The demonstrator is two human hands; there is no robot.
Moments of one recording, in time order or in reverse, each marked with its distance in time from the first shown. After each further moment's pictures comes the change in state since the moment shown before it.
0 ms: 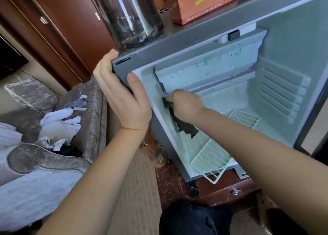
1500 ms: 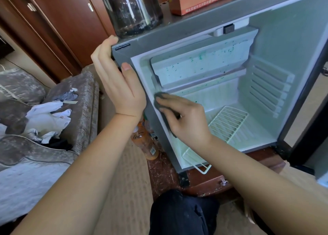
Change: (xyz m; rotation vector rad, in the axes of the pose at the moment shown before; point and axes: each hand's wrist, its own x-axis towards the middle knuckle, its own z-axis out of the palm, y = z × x) left_hand 0.003 -0.003 -0.002 -0.087 -0.056 0.041; right_hand -0.082 -0.029 0.015 0.561 0.752 -0.250
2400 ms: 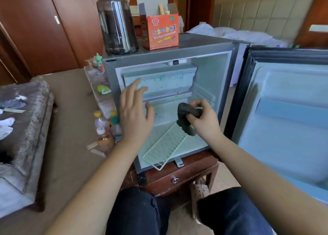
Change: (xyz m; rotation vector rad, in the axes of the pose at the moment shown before) left_hand -0.067 0.093 -0.016 0.074 -0.363 -0.152; right_hand -0.014 -0.031 -0.157 -0.113 -0.069 0.588
